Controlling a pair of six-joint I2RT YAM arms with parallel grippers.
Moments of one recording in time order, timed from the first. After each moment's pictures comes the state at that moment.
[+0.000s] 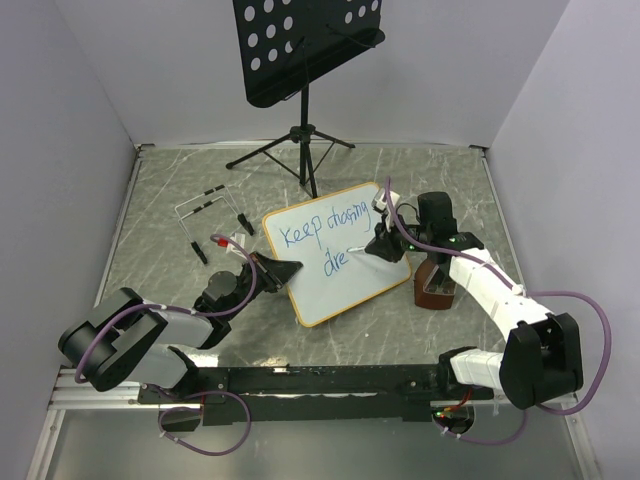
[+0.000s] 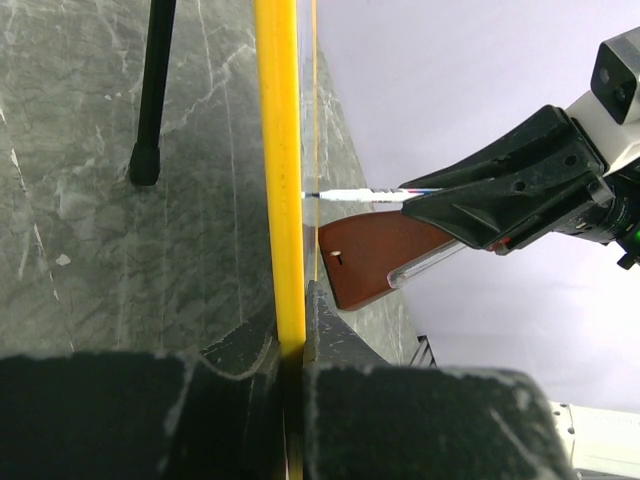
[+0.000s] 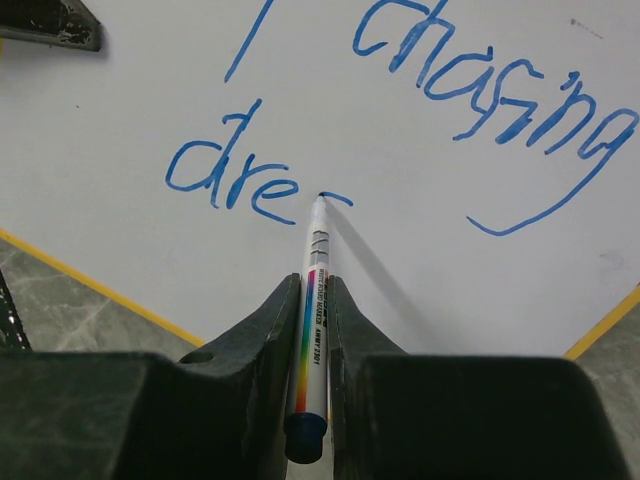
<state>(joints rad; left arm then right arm) -0.69 1.37 0.18 1.20 0.04 -1.03 0.26 1.23 0.84 -0.30 -0.70 -0.39</state>
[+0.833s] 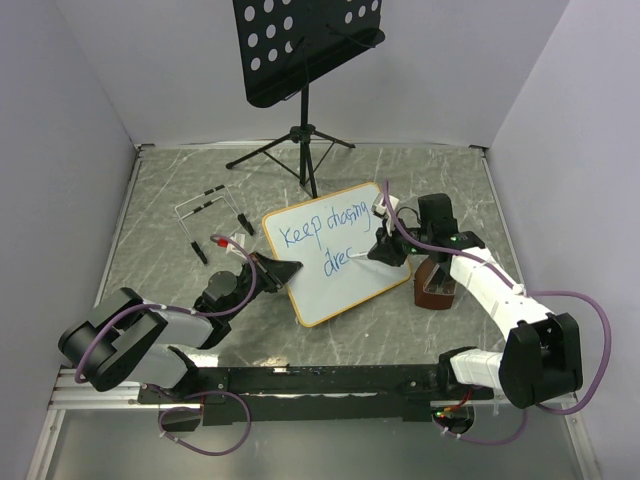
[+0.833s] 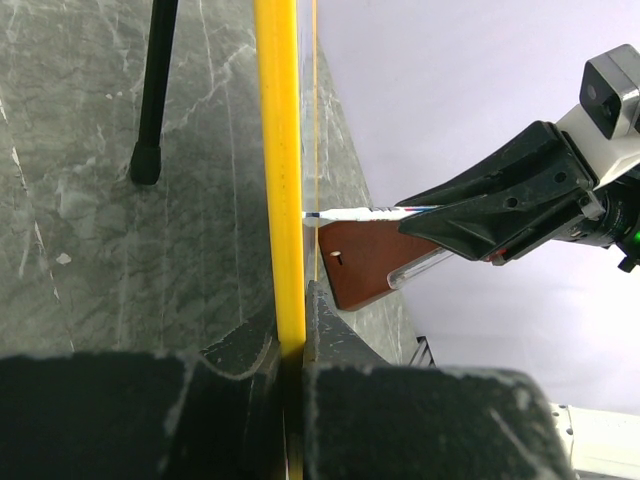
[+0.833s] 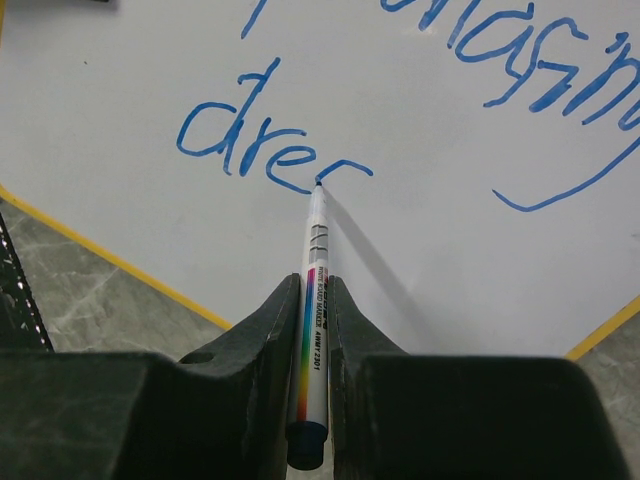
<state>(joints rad) -0.69 1.37 0.18 1.20 0.04 -1.04 0.25 1.24 0.85 -0.40 -0.72 -0.46</state>
